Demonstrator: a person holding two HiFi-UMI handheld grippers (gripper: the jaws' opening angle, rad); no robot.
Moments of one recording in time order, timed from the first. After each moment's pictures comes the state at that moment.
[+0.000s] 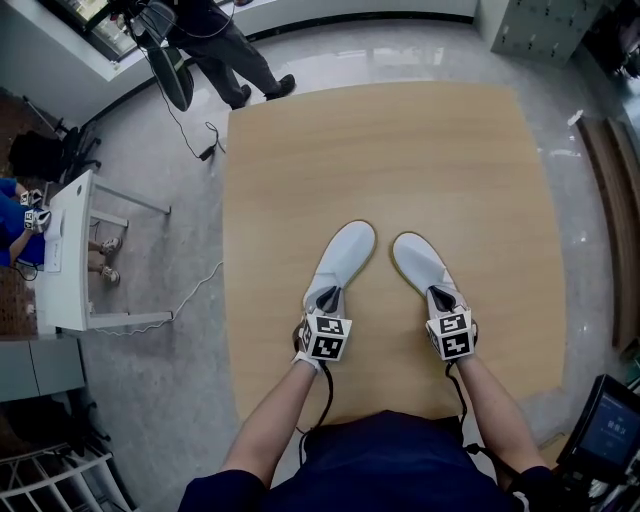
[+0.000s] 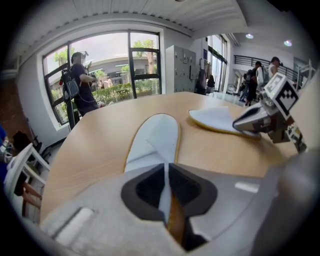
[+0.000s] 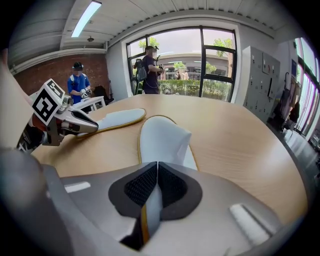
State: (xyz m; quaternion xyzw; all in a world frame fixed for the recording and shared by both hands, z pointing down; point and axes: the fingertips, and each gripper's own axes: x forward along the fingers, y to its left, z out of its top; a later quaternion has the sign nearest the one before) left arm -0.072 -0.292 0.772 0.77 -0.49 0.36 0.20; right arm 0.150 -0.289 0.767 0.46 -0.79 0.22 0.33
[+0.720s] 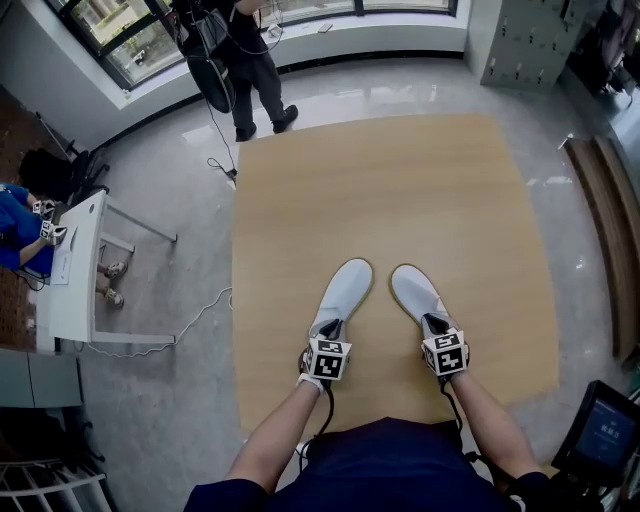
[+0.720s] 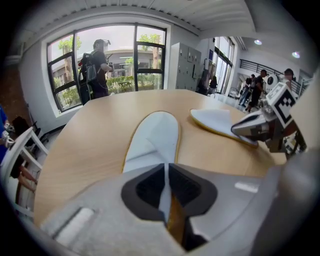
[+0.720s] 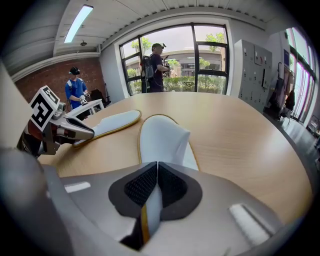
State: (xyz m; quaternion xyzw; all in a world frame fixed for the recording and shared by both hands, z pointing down) left arm -0.070 -0.238 0.781 0.76 -0.48 0.35 0.25; right arm 0.153 -0.241 0.779 0.47 -0.78 0.27 0.32
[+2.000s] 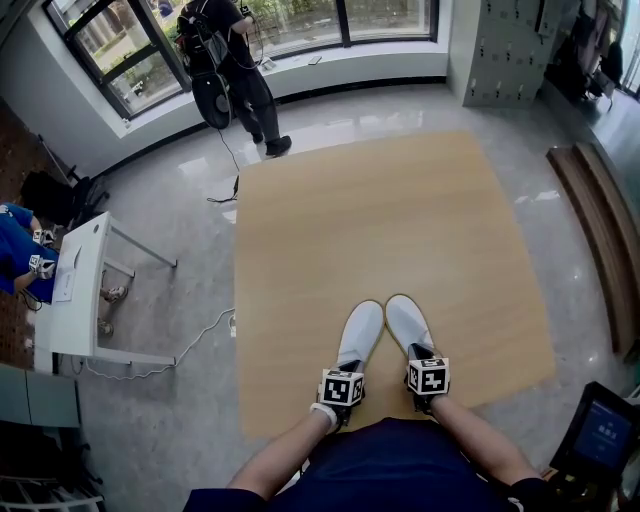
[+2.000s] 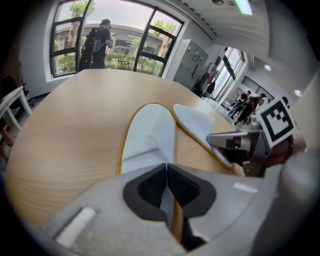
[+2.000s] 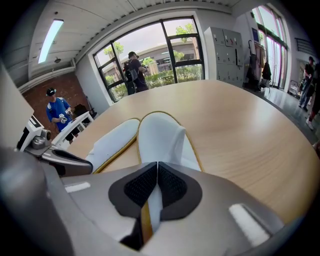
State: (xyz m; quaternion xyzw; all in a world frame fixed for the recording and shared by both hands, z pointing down) left arm -0.013 -0.124 0.764 0.76 -0.41 0.32 0.40; right arm 0.131 -0.157 0.774 0.54 -0.71 0.37 0.27
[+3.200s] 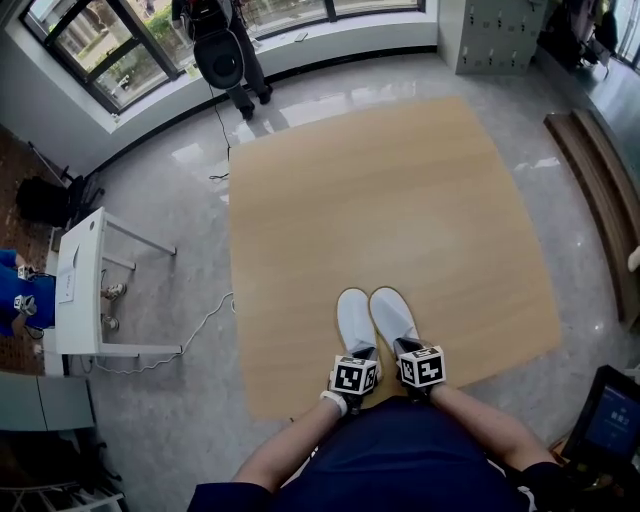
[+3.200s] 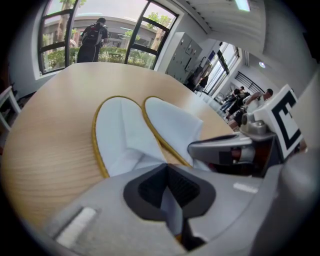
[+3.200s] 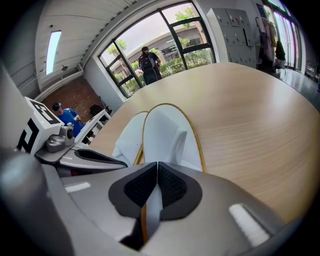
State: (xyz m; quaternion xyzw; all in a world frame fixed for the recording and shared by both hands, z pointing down) left arm 0.016 -0.091 0.763 0.77 -0.36 0.34 0.41; right arm 0.073 -0.105 0.780 0.44 -0.74 0.42 0.27
